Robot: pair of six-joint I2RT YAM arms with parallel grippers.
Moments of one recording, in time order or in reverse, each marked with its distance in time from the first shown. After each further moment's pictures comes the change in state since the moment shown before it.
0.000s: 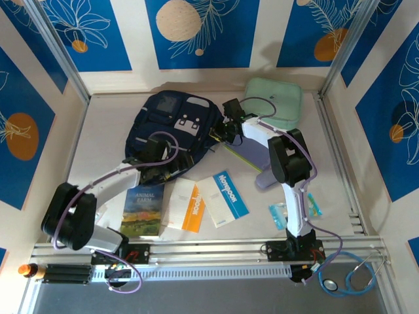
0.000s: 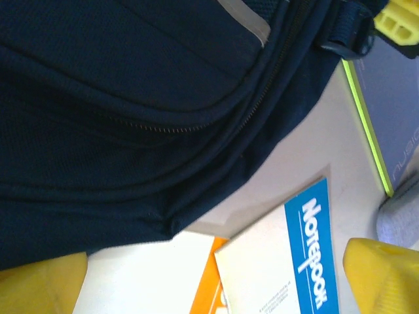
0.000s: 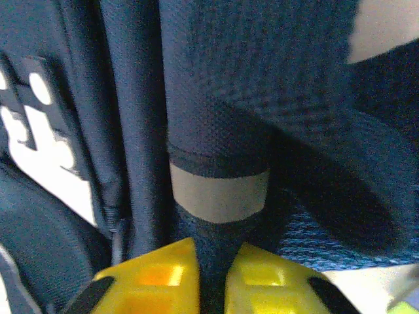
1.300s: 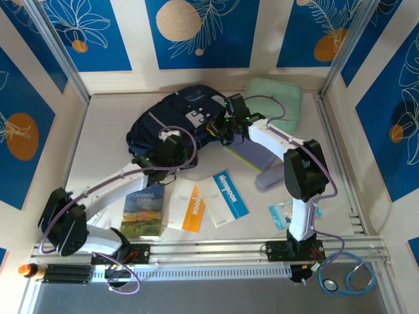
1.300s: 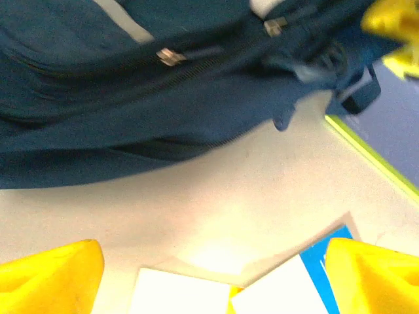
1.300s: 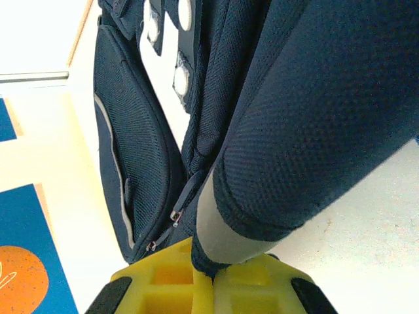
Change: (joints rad) left arm -0.251 -0.040 0.193 -0.180 -0.540 0.156; right arm 0.059 -0.261 -0.120 0.015 0.008 0.280
